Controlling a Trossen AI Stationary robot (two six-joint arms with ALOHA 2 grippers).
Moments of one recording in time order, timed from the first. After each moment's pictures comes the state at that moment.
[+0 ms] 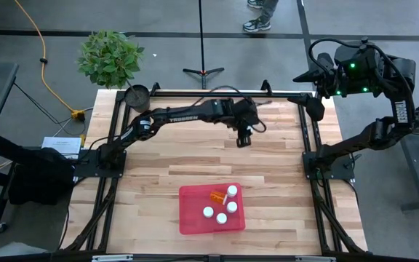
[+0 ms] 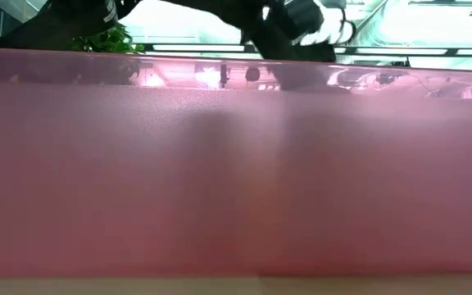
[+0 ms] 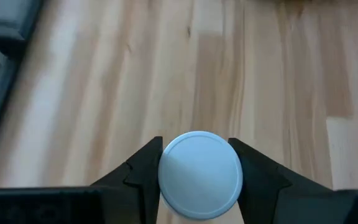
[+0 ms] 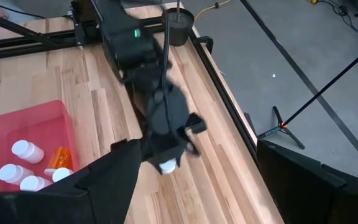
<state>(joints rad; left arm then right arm) 0.20 2.36 2.30 -0.80 0.01 0.11 -0.37 1.33 2.24 -1.57 0.00 -0.06</state>
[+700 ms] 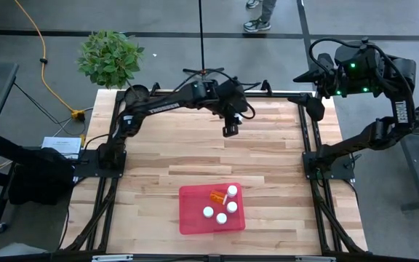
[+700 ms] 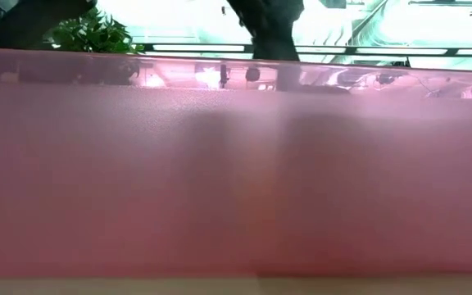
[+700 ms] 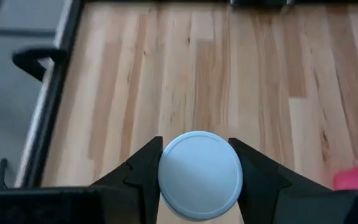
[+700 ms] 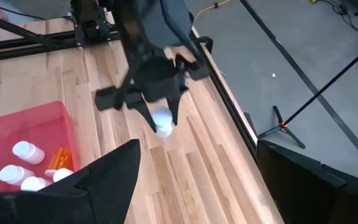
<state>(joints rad) 0.24 2.17 2.35 -1.04 0.05 0.18 -0.37 1.33 2.24 -1.57 0.00 -0.06</state>
